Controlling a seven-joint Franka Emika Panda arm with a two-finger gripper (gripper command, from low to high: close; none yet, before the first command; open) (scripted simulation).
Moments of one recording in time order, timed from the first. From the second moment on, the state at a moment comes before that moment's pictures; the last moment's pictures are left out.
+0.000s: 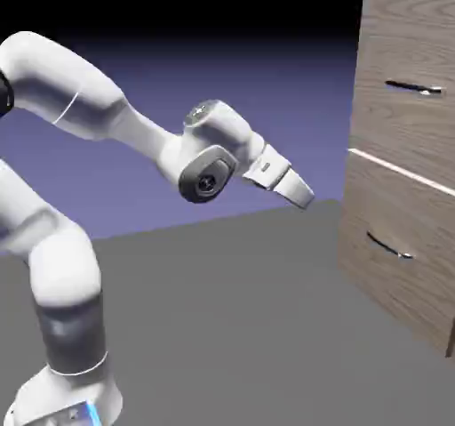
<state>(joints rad) 0.05 -0.57 -0.03 -2.79 -0.05 3.03 0.69</state>
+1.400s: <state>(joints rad) 1.31 -0.43 -1.17 -2.01 -1.88 2.90 -1.11</state>
